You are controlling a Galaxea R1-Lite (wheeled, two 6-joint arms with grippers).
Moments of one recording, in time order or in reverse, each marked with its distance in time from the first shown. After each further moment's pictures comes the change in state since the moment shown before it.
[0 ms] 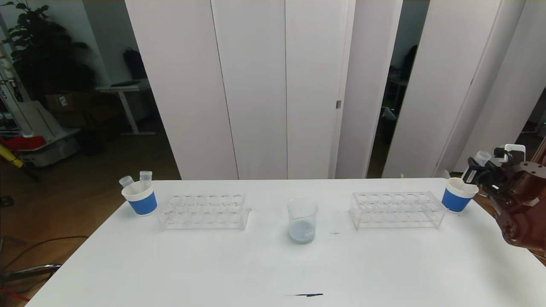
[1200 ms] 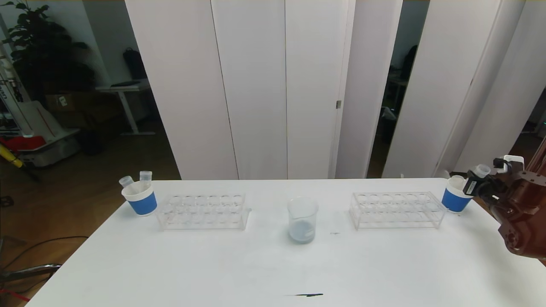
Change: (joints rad) left arm 0.000 0.000 0.000 0.000 0.000 0.000; right arm -0.018 0.002 0.080 0.021 -0.003 0.023
